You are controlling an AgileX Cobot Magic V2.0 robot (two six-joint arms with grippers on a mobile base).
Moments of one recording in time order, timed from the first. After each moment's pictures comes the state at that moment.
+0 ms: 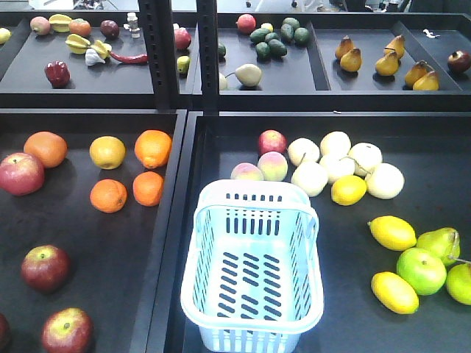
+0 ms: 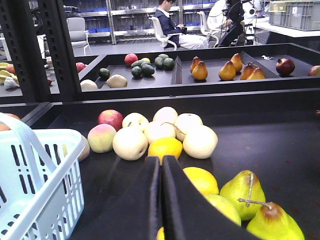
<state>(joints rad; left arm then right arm) 0.01 -0.01 0.03 -0.06 0.10 -0.09 0.01 0.04 0.03 -0.12 0.09 0.13</state>
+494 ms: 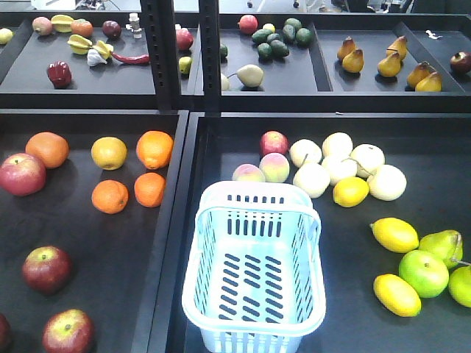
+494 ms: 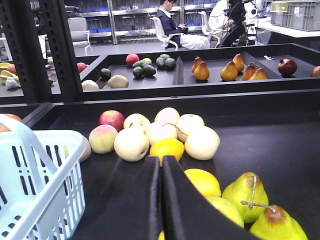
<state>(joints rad) 0.01 -0.01 0.03 -0.06 0.10 -0.09 0.01 0.04 0.03 -0.12 0.09 0.13</state>
